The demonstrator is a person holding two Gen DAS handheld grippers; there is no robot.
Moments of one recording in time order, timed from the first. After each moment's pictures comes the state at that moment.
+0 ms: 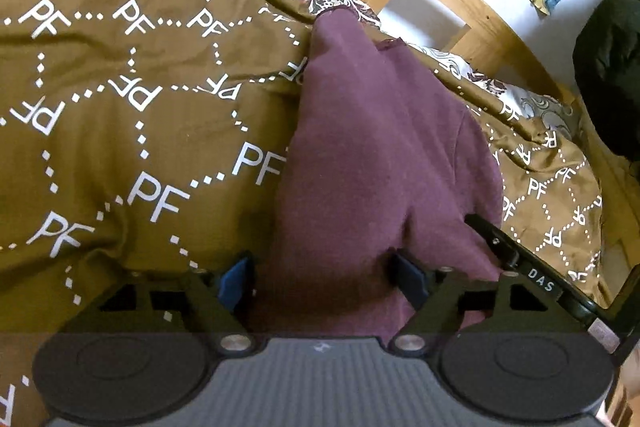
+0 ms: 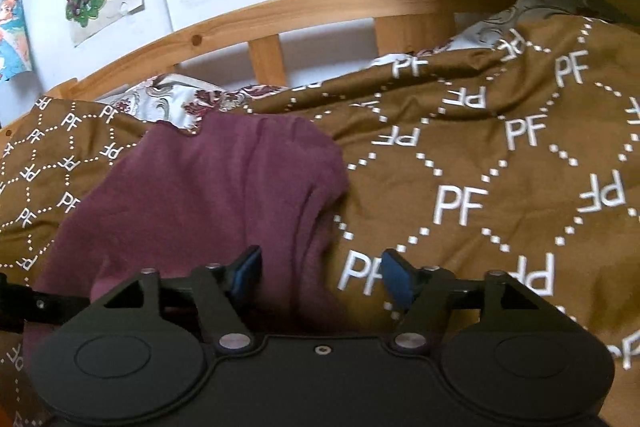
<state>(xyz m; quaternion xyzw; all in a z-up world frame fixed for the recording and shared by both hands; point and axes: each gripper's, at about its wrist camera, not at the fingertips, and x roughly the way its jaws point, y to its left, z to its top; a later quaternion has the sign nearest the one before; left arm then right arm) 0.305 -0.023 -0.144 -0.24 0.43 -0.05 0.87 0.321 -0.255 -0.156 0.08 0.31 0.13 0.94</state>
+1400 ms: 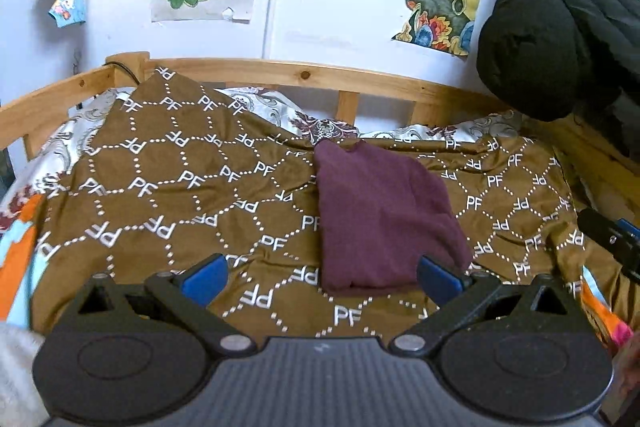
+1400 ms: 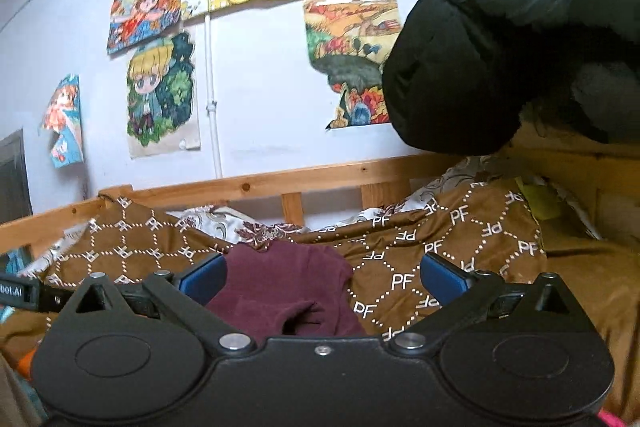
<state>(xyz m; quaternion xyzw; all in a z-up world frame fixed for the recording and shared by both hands) 0.086 -0.037 -0.021 -0.05 0.27 0.00 0.96 0.060 -0.266 -0.040 0.09 0.10 0.08 0.99</state>
